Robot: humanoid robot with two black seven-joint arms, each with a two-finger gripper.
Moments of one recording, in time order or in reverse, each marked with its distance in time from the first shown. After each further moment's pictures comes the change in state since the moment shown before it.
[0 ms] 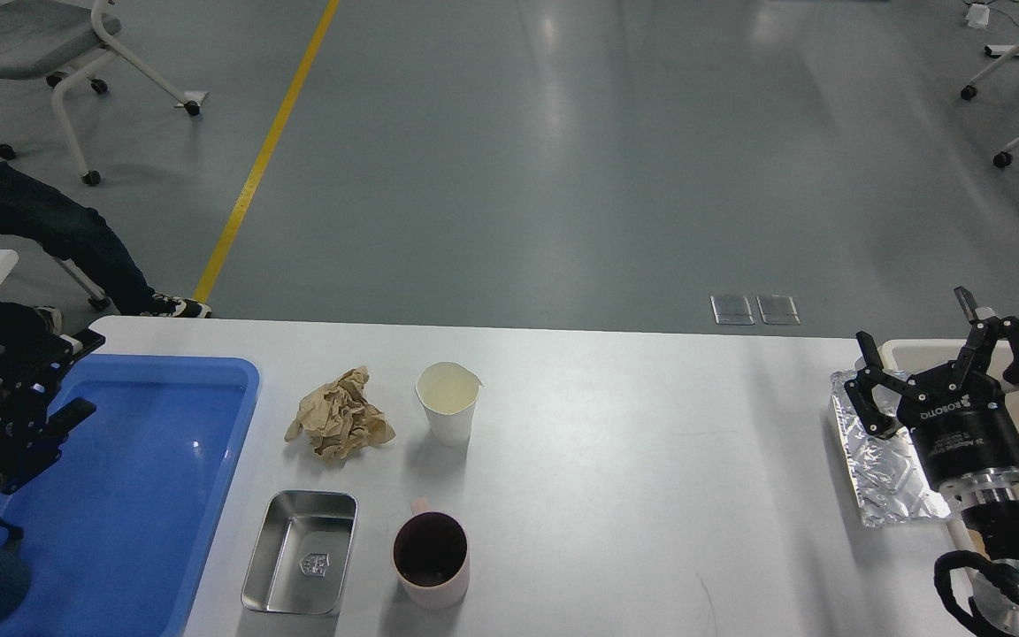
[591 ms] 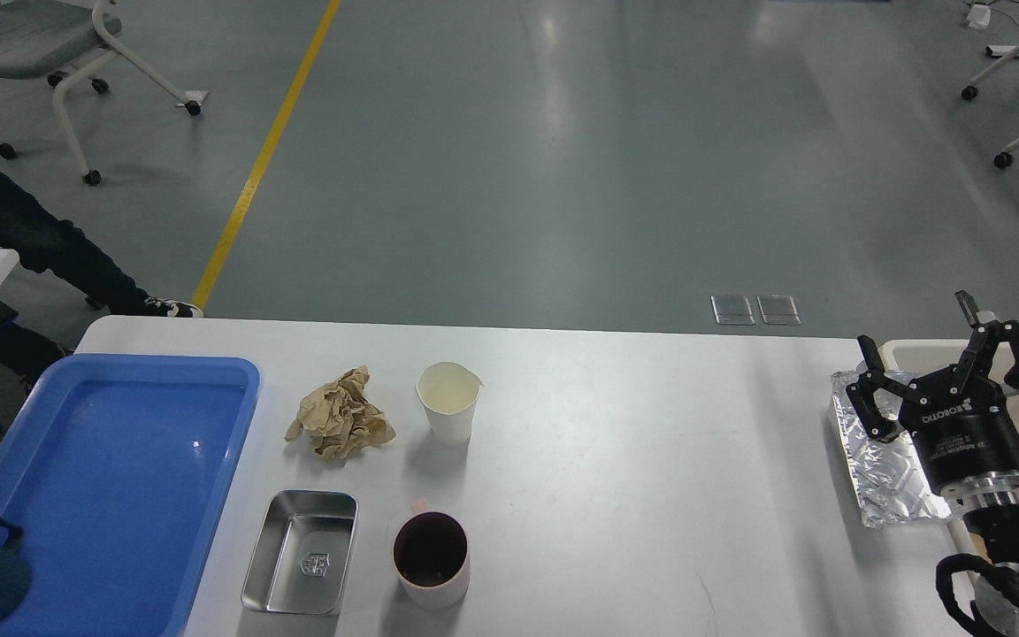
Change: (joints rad) left arm -0.002 0.287 0.047 -0.094 0.051 0.162 0.035; right arm -0.007 0.000 0.003 -0.002 0.000 0.000 0.000
